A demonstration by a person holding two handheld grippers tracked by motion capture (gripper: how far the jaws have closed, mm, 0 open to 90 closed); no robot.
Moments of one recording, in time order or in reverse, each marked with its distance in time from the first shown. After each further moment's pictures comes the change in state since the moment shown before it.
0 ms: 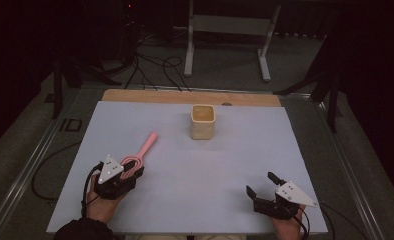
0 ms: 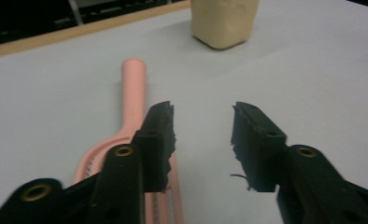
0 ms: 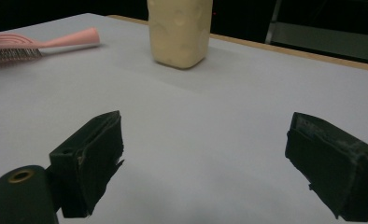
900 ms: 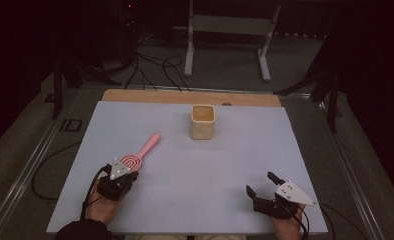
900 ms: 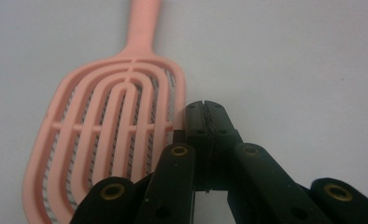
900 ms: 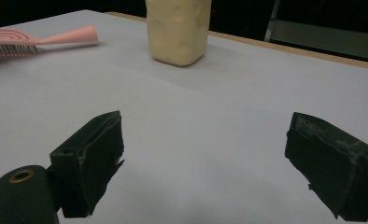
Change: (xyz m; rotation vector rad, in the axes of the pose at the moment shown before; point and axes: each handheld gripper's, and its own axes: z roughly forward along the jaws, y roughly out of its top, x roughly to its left) left arm 0.009 -0.019 0.022 0.242 0.053 -0.001; right arm -0.001 -0.001 0.002 0.014 -0.007 -0.002
